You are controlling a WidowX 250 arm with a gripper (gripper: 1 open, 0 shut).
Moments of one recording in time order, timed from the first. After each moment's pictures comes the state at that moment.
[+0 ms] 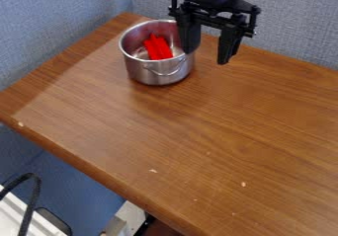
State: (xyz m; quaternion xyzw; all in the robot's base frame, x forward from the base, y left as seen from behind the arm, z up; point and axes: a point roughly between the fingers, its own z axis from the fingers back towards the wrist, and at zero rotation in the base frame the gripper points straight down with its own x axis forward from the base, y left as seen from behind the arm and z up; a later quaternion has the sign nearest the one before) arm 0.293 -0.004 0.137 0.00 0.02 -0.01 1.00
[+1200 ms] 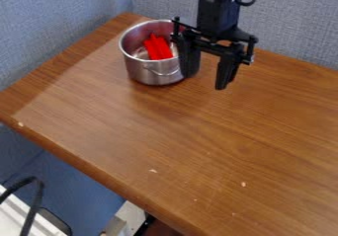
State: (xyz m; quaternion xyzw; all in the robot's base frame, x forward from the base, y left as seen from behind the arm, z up) arm 0.287 -0.003 0.101 -0.01 0.09 0.00 1.00
